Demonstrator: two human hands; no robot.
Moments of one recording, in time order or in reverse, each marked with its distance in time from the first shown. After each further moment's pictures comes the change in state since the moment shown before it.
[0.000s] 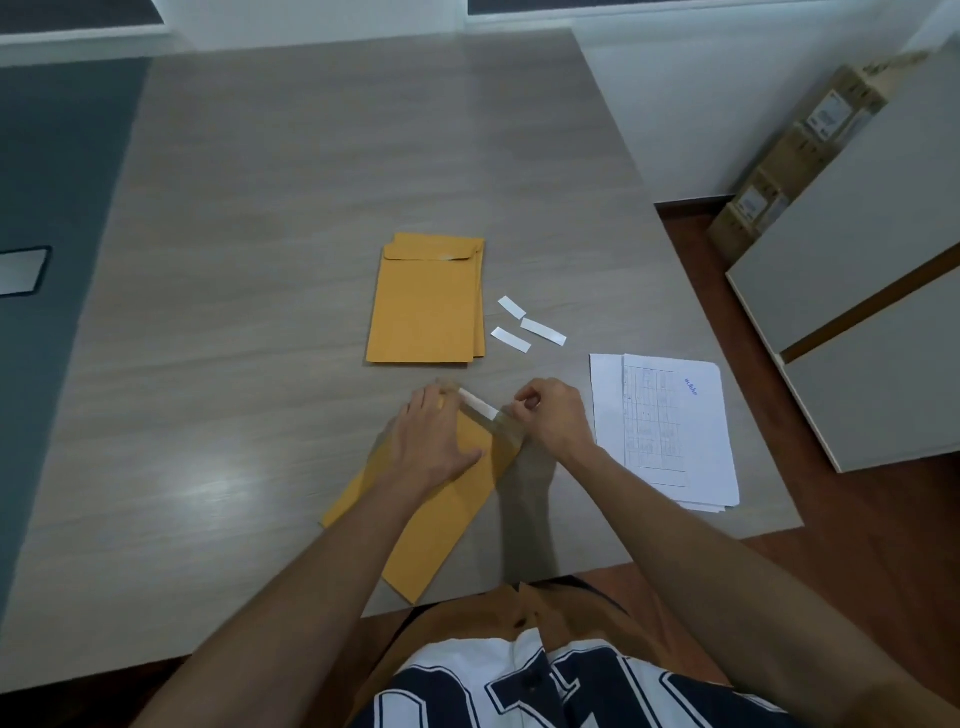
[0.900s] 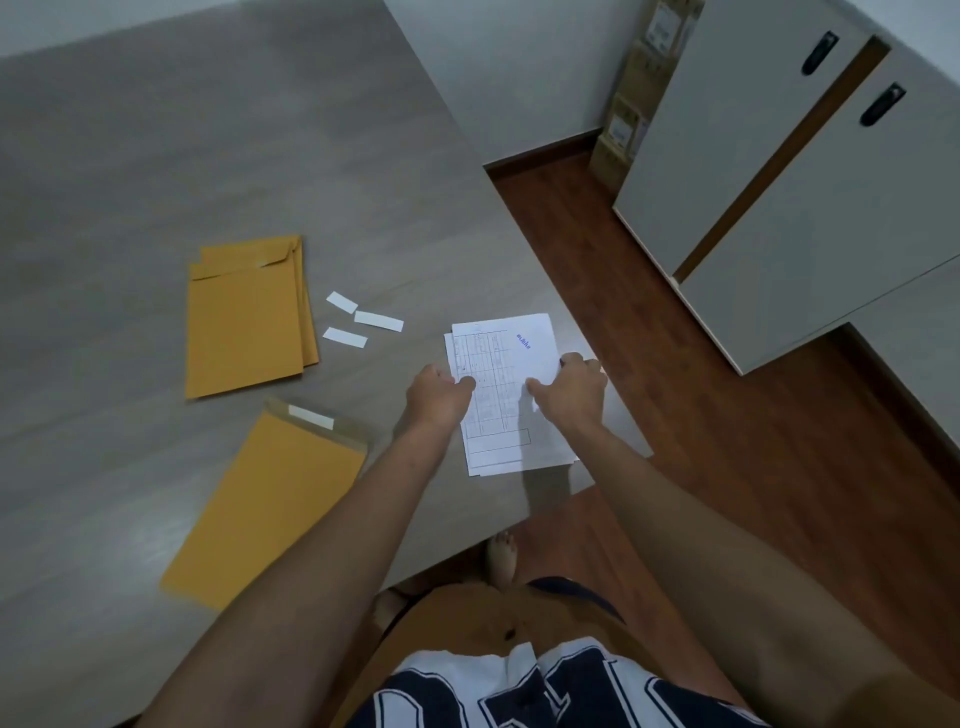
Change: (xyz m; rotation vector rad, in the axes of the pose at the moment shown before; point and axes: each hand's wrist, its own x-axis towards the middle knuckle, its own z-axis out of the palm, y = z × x) left_hand 0.057 0.216 0.037 -0.874 -0.152 -0.428; right_hand -0.019 0.166 -0.124 -0.057 0.231 0.557
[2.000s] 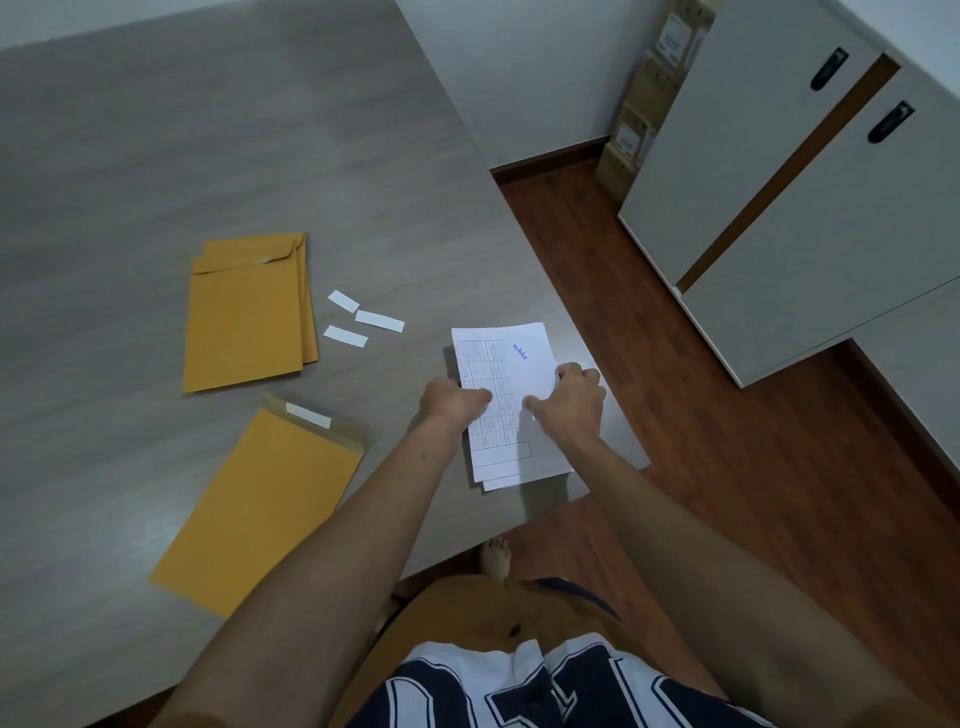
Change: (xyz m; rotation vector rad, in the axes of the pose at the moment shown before) left_hand -0.003 0.007 0.016 -0.109 -0.103 -0.143; right_hand -0.003 0.007 0.005 -0.022 -0.002 -0.044
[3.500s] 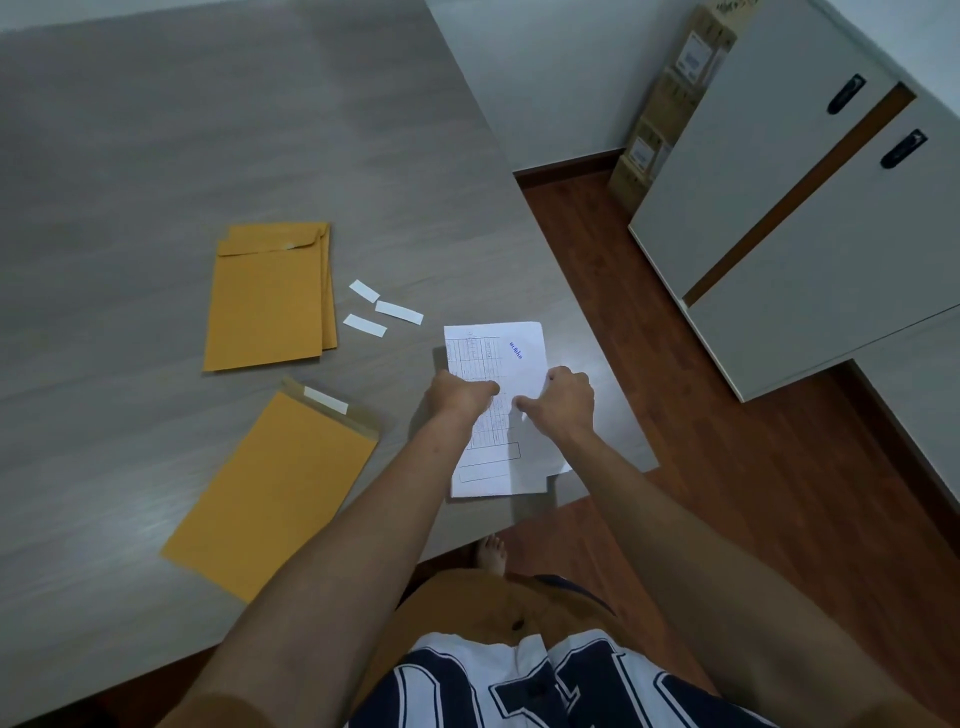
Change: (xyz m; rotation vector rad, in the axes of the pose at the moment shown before) left_hand -0.015 0.001 -0.016 -0.120 0.067 -0.036; right_hand -0.008 -0.022 0.014 -0.037 -0.098 -0.019
